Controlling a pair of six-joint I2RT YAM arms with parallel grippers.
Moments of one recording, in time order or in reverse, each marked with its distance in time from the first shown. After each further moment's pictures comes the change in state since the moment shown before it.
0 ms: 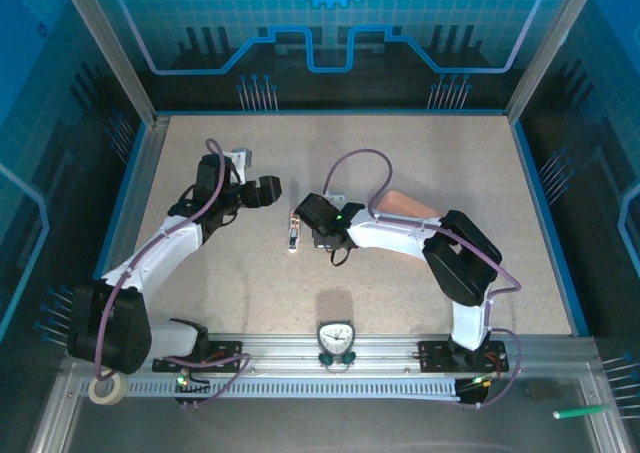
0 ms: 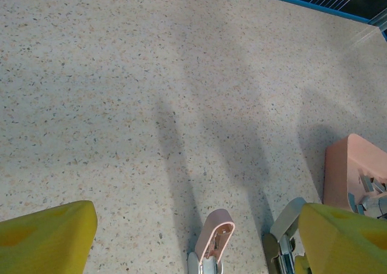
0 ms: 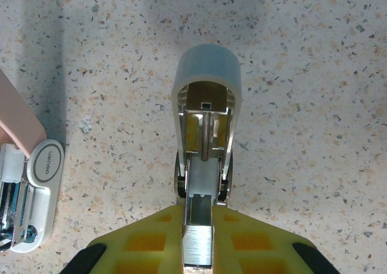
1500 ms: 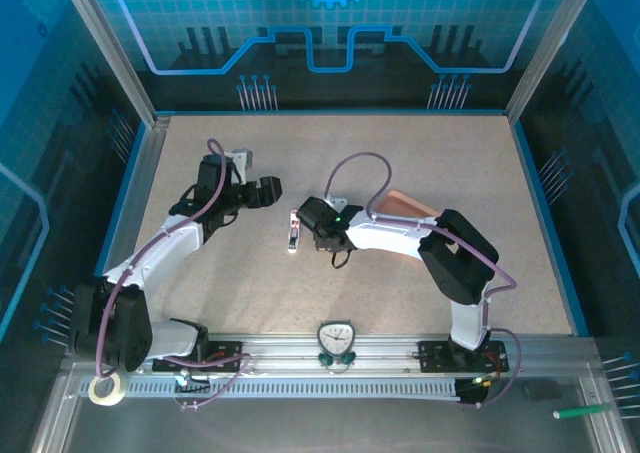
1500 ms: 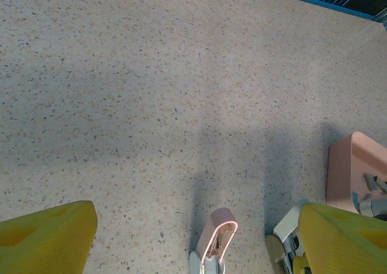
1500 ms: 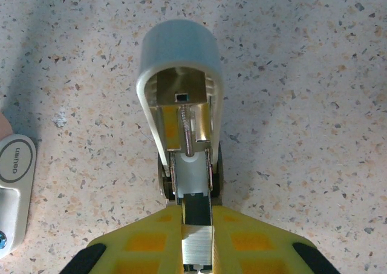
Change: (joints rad) left arm -0.001 0.013 0.000 0.000 0.000 0.000; right arm 0.000 0.016 -0.017 0.002 0.005 0.018
